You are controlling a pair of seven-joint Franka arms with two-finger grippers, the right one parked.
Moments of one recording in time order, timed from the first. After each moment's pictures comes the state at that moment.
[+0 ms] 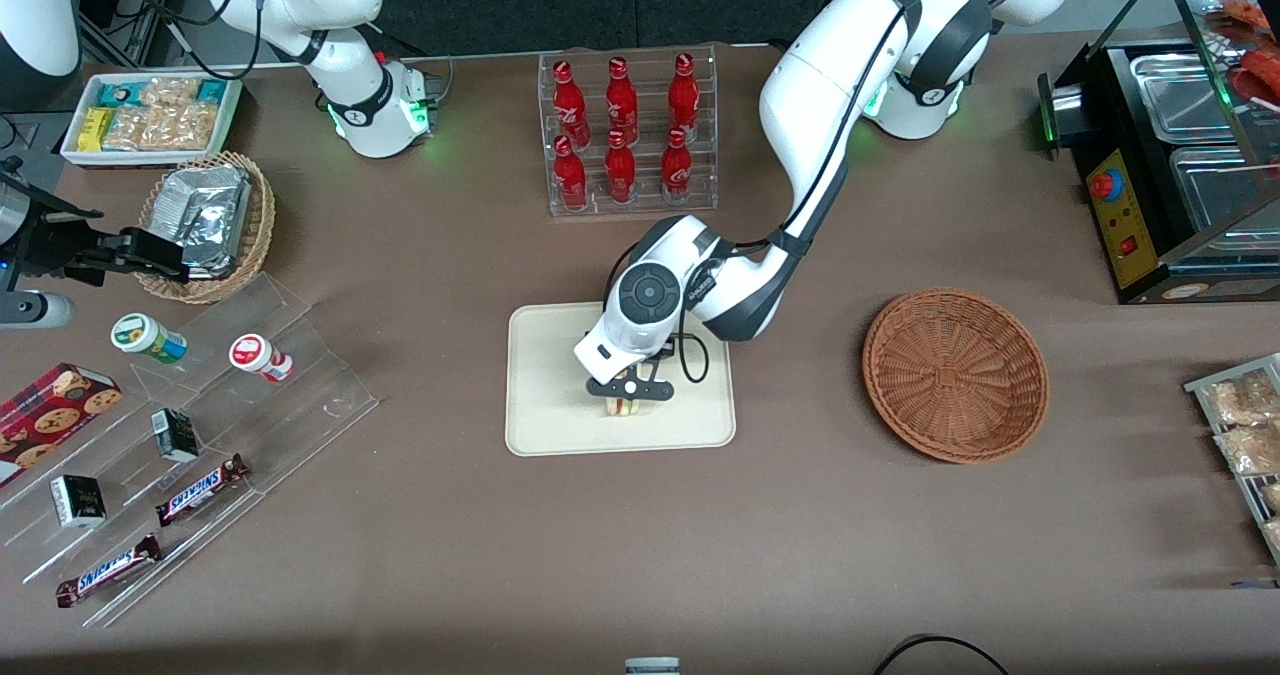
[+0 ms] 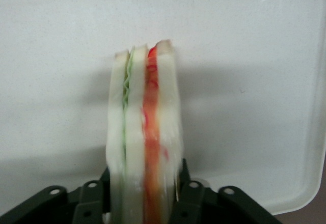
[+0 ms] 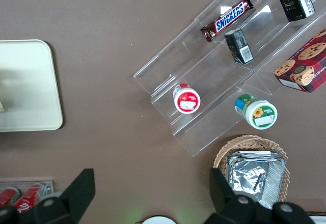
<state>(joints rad) -0.71 0.92 -0.09 -1.21 -0.14 2.15 -0.63</state>
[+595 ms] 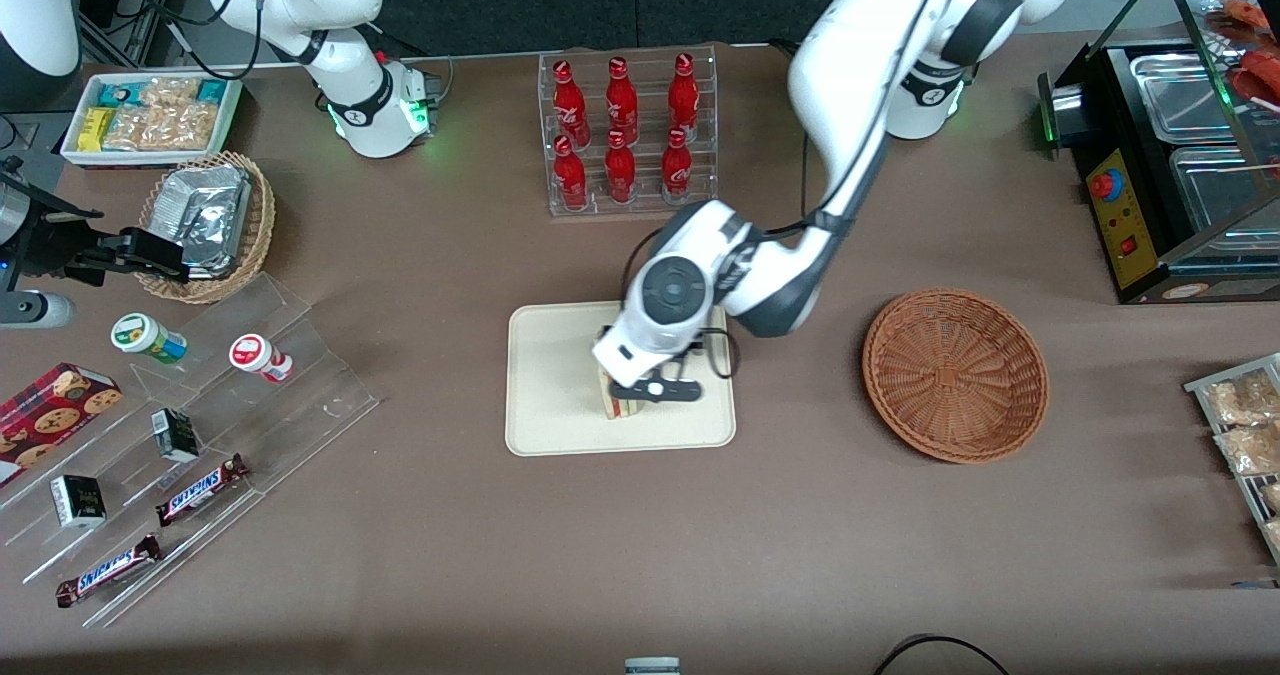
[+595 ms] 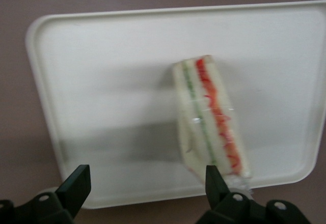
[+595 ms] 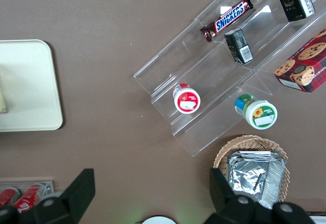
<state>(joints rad) -0.62 0.75 -0.07 -1.29 -0.14 1.96 -0.58</state>
